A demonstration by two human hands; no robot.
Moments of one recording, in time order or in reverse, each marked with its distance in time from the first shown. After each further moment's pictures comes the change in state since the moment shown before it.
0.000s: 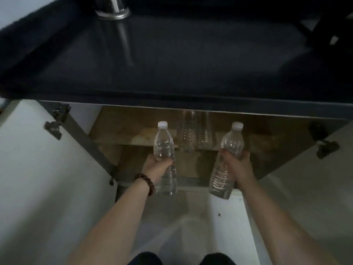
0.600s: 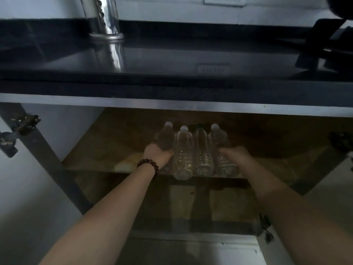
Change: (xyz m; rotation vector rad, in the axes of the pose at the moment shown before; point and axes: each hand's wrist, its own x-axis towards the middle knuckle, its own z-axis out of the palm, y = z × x) left_hand 0.133 0.046 0.036 0.369 0.141 0.418; right_hand 0.147 -0.015 0.028 -0.275 -0.044 -0.053
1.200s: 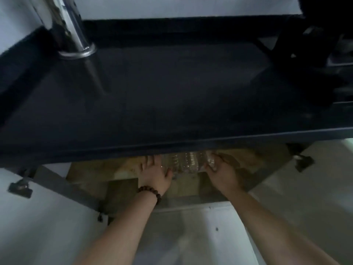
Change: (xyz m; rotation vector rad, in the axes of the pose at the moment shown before) left_hand -0.072 0.044 -0.021 0.659 -0.127 0.148; right_hand -0.099 -0.004 -0.021 -0.393 0.111 -0.226
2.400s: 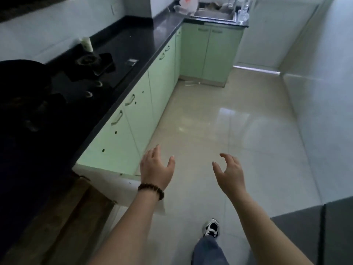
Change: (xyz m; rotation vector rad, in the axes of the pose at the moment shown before) left_hand -0.376 0.447 -0.125 -0.180 -0.368 1.032; right_hand -0.501 0.119 -0.391 0.211 0.949 0.934
